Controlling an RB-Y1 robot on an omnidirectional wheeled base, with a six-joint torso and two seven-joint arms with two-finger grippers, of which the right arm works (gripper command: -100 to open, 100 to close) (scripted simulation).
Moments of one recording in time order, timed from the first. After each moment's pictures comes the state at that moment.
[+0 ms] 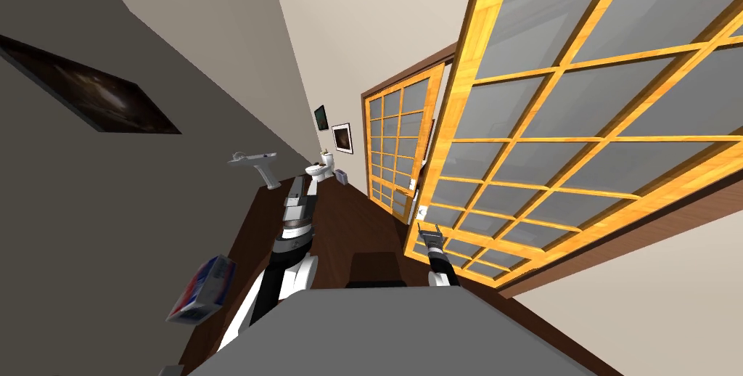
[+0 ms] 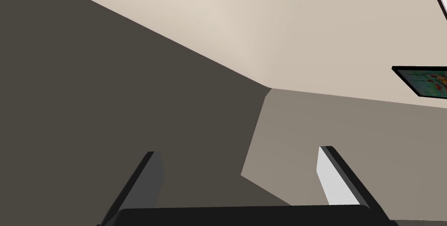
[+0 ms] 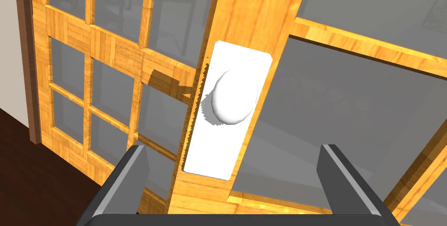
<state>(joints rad) -0.01 -0.25 0.19 -0.72 -0.64 -0.88 -1.12</state>
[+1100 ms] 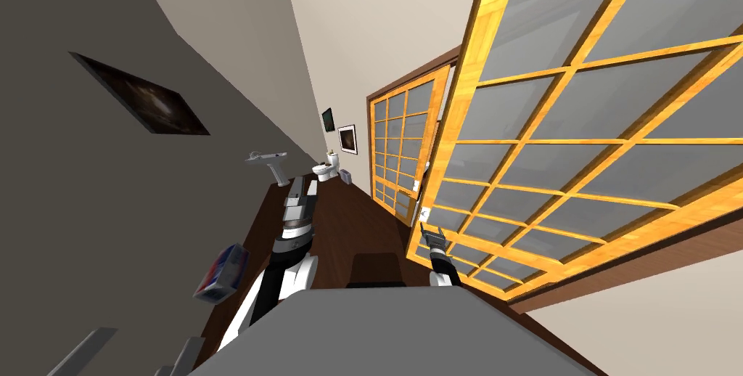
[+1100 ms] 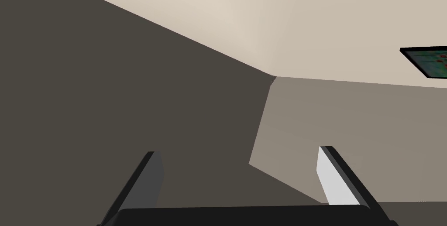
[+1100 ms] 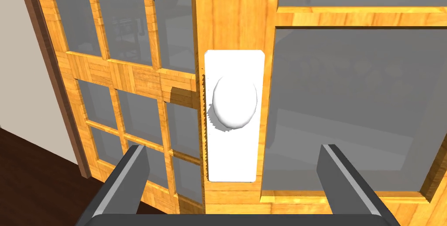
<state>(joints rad) 0.01 -0.26 0.20 -0.77 -0.73 -0.86 -1.32</state>
